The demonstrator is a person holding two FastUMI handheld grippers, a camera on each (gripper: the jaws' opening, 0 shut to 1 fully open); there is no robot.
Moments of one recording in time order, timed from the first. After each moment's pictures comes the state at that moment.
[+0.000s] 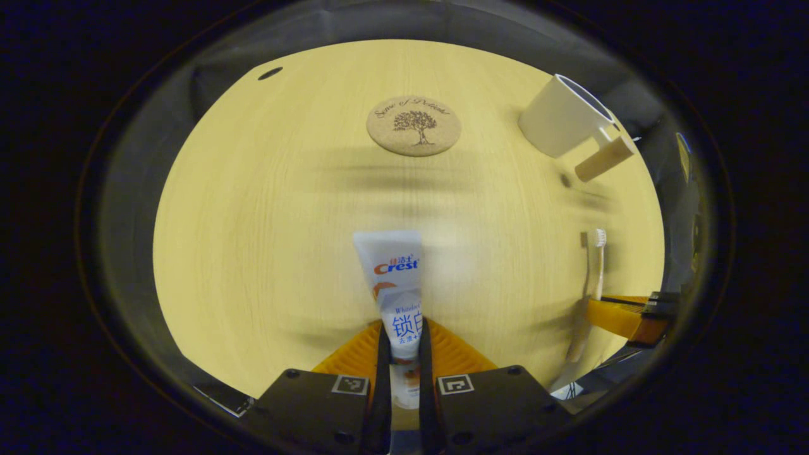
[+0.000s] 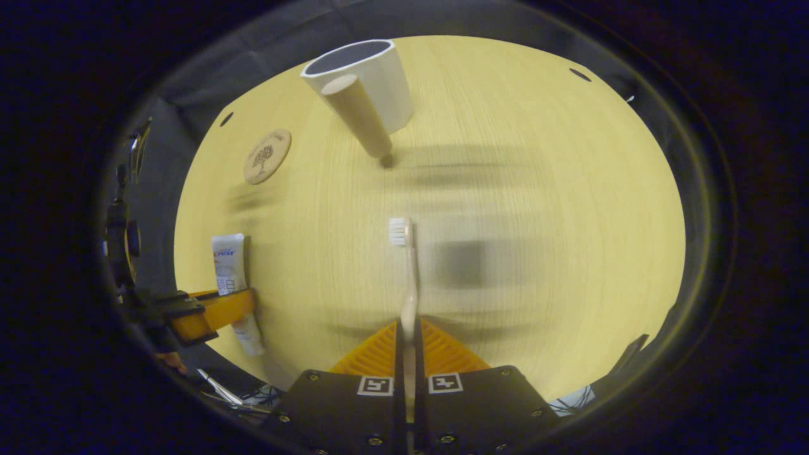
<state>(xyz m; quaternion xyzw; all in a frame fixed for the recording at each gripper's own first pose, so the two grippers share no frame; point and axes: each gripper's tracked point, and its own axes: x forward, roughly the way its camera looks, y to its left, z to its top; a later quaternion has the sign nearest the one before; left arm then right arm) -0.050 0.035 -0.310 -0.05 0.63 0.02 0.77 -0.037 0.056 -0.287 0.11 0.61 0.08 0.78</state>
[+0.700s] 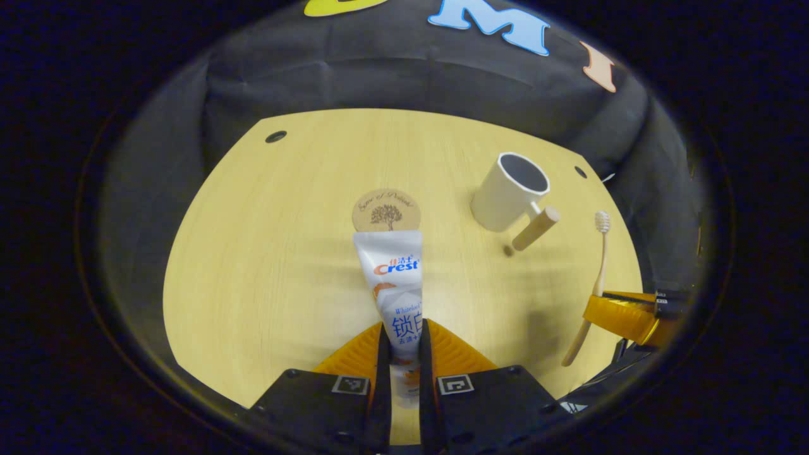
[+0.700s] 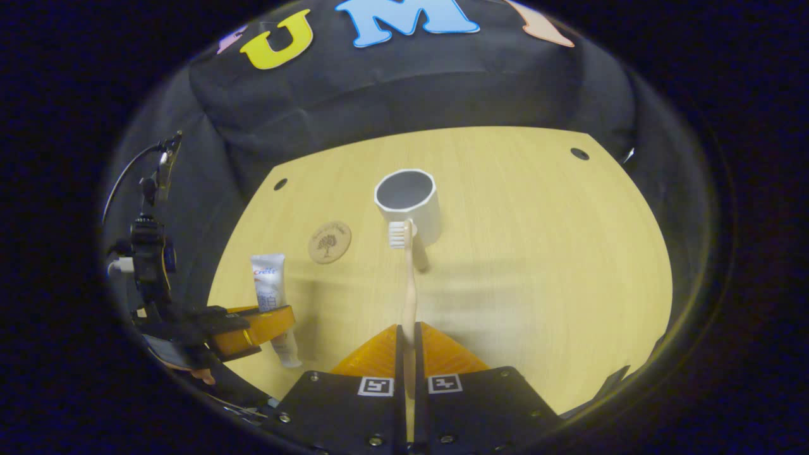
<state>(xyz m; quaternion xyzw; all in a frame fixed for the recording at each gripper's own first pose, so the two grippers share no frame) 0.005 0.007 -0.223 -0.06 0.48 0.00 0.87 0.013 0.051 -0.176 0.12 0.42 0.11 0.89</state>
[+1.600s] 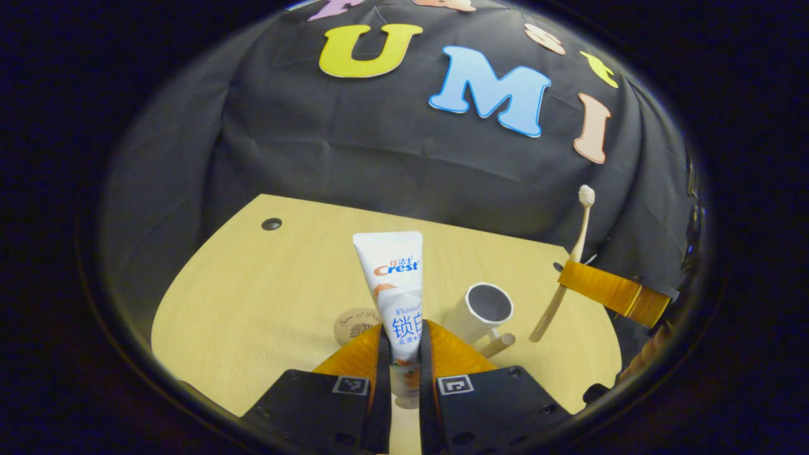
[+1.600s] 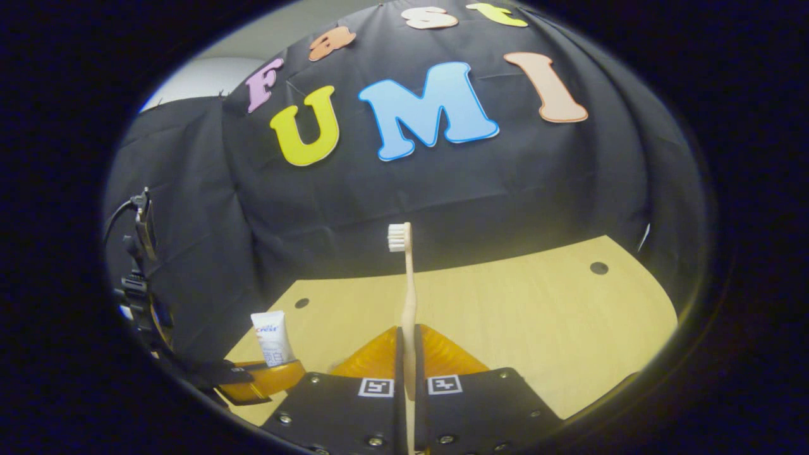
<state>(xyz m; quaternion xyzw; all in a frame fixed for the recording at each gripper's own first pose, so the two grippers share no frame) 0.105 -0.002 -0.119 -0.11 0.28 -0.01 0.95 0.144 0.047 -0.061 0.13 0.13 0.12 0.98</state>
